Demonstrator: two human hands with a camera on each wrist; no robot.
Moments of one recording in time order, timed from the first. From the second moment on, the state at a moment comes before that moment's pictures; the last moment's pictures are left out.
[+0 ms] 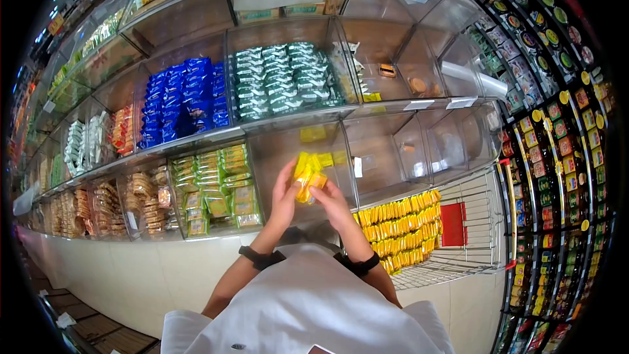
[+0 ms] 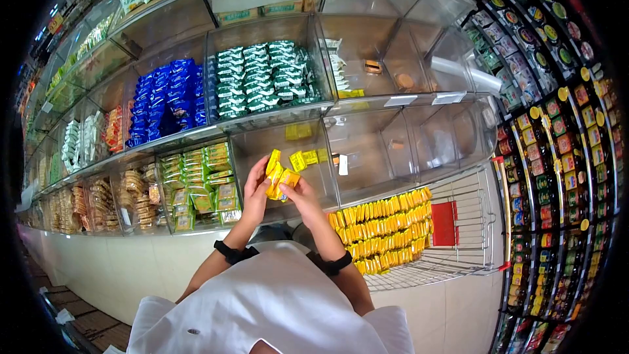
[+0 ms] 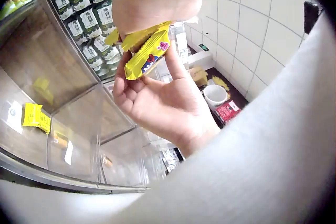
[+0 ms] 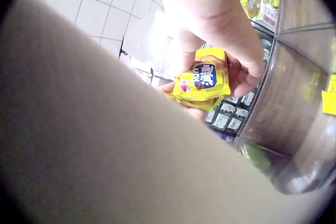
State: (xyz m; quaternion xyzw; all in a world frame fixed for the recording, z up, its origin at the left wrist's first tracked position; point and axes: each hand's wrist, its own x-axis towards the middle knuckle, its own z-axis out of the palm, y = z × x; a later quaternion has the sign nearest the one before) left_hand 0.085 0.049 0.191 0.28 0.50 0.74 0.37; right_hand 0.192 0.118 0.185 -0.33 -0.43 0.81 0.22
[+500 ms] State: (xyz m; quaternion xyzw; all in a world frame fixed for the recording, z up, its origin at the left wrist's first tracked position) left_hand 0.078 0.053 0.178 0.28 0.53 0.72 0.35; right_hand 0.196 0.129 0.174 -0.36 -0.45 0.79 0.21
